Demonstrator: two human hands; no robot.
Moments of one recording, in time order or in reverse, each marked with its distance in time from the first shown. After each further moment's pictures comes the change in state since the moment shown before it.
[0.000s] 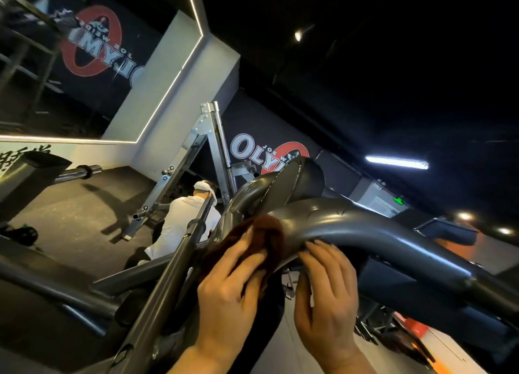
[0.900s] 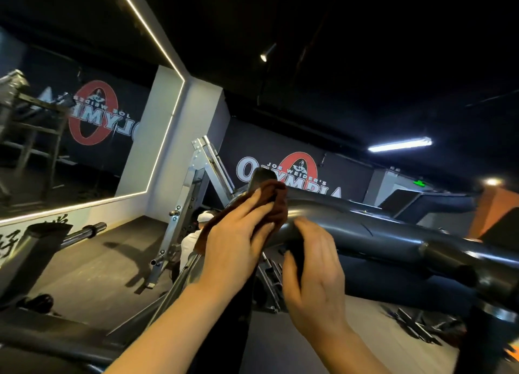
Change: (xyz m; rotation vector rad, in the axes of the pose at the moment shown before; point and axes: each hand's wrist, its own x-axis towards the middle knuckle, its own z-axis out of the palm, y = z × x) left_hand 0.082 0.063 0.064 0.266 -0.399 0.147; right_hand 0.023 0.039 -0.043 0.257 0.047 0.306
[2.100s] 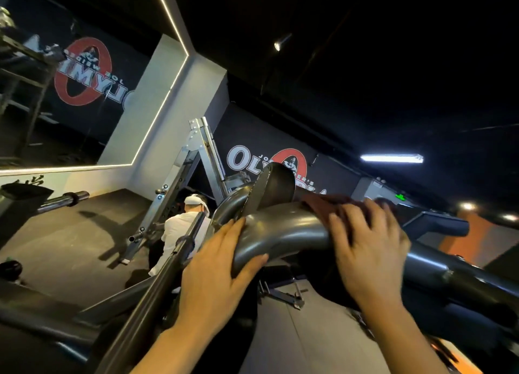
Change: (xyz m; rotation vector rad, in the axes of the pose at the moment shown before) left_hand -0.054 -0.046 -0.007 -0.074 -0.103 -0.355; right_hand 0.056 0.026 -0.011 -0.645 -0.206 0.219
